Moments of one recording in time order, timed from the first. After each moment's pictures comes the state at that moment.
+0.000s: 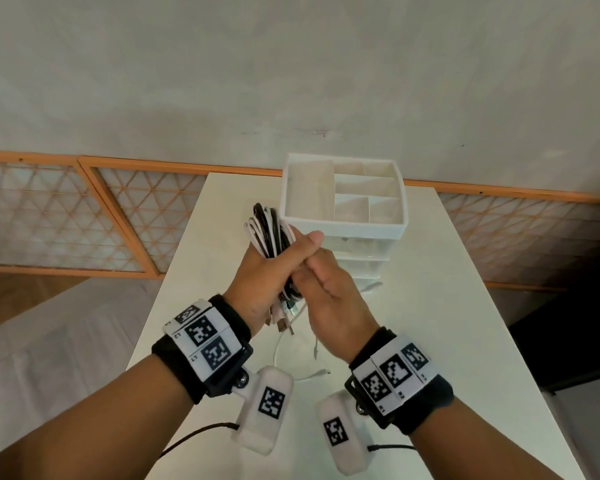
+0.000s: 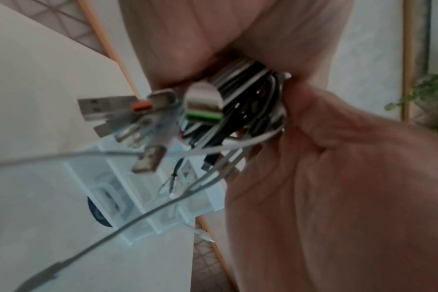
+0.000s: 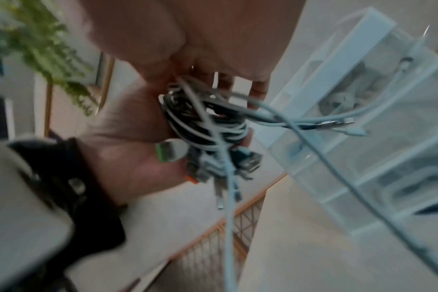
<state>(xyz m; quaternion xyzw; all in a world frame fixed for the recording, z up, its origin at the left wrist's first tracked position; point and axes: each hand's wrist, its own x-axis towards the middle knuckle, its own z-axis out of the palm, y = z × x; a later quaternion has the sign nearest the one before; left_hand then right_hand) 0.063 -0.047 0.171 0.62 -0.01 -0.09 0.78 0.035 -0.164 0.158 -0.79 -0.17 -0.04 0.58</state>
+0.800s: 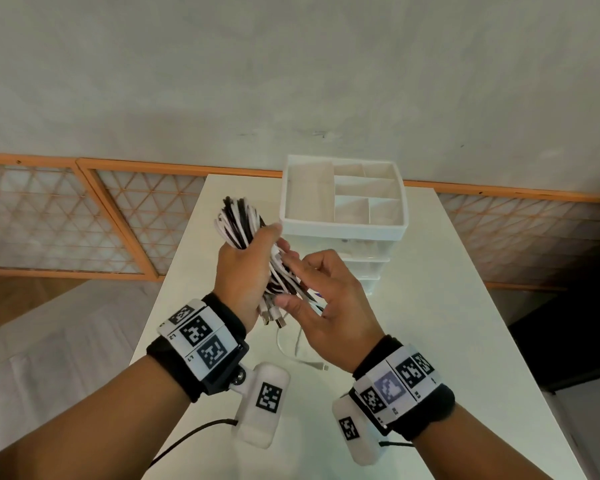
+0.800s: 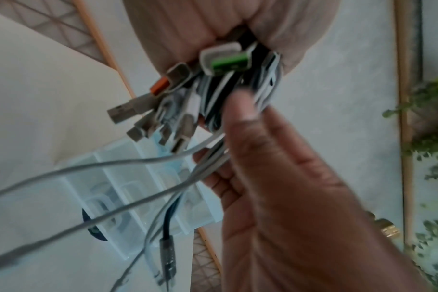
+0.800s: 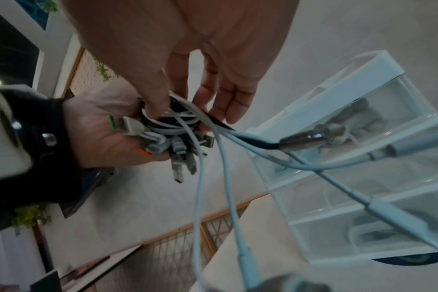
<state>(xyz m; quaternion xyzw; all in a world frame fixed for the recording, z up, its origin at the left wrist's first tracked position) 0.067 -0.041 0.182 0.60 0.14 -0.01 0.79 0.038 -0.174 0.136 -0.83 -0.22 -0.15 0.49</state>
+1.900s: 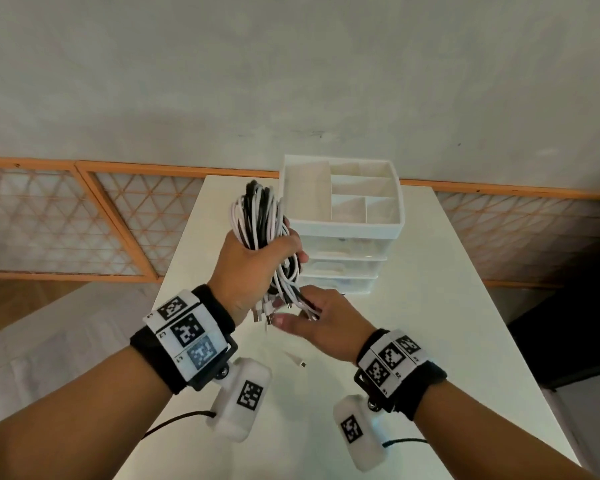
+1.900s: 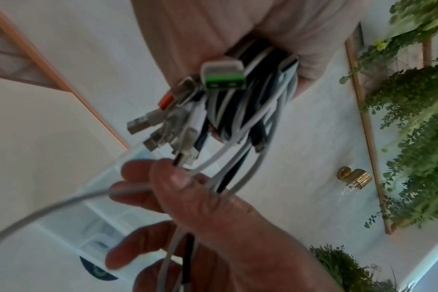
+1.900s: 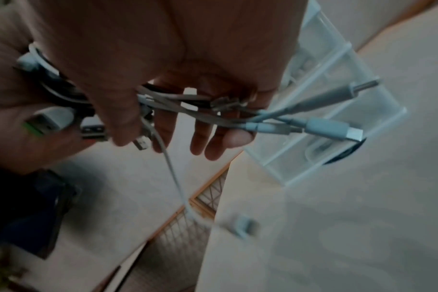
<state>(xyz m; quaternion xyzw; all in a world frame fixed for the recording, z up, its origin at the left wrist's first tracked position) 0.064 -0.035 0.195 0.67 -0.05 -0.01 0.74 0.044 -0.184 0.125 -0.84 -0.10 0.17 0.51</state>
